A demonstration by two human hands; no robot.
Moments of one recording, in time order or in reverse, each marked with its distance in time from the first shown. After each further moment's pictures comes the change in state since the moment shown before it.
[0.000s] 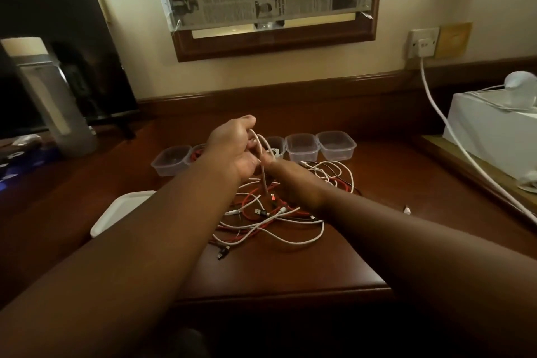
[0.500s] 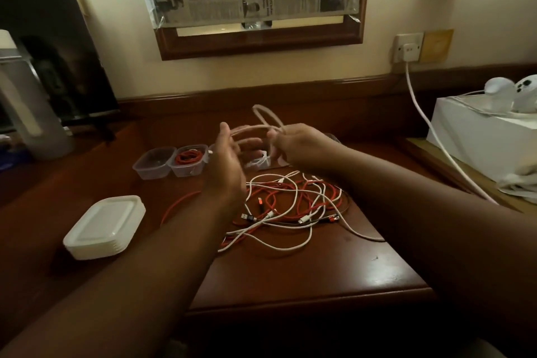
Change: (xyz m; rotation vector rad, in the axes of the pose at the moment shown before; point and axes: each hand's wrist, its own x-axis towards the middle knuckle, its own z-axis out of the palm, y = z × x) left_hand 0.017 -0.047 -0.013 0.030 -0.142 0.250; right_hand 0.017 -0.032 -0.048 -0.298 0.267 0.150
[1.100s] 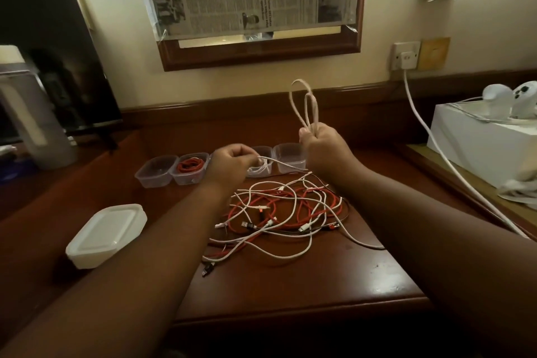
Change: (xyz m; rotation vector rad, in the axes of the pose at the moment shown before) left_hand 0.019 0.008 -0.011 0.637 -0.050 0.054; right_hand 0.005 0.031 -0.012 0.182 0.333 0.007
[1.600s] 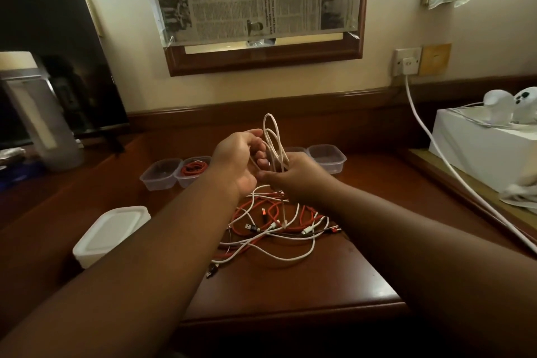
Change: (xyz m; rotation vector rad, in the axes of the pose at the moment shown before) left_hand -0.011 0.044 0.008 -0.671 -0.020 -0.284; right_hand -0.022 -0.004 0.034 -0.130 -0.315 -0.043
